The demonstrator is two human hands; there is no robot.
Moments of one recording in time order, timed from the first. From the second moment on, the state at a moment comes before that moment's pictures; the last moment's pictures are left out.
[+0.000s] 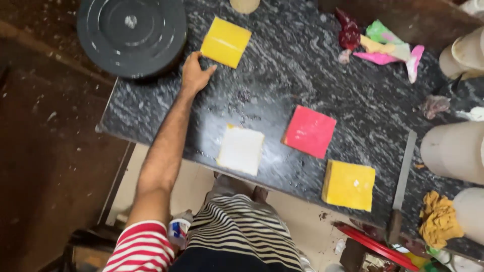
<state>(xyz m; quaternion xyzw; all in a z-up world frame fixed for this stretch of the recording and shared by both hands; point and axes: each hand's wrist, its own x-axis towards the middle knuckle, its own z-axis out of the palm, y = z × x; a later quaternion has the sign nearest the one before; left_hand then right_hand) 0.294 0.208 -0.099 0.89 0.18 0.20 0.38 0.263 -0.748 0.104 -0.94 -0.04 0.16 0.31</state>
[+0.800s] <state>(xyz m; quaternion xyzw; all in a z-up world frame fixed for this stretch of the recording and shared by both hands) 0.428 0.246 -0.134 0.80 0.25 0.05 0.55 0.089 -0.328 0.229 -0.94 0.07 0.26 0.22</state>
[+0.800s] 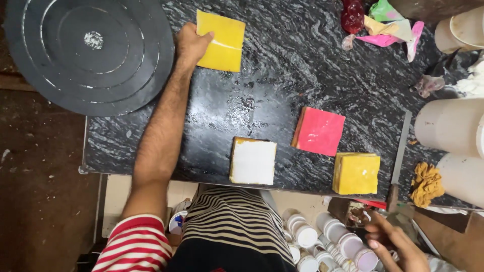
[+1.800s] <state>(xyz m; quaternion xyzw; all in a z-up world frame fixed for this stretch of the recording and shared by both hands) 0.401 0.180 -0.082 0.44 0.38 -0.06 0.81 0.421 0.006 -0.064 -0.93 0.09 0.11 0.34</state>
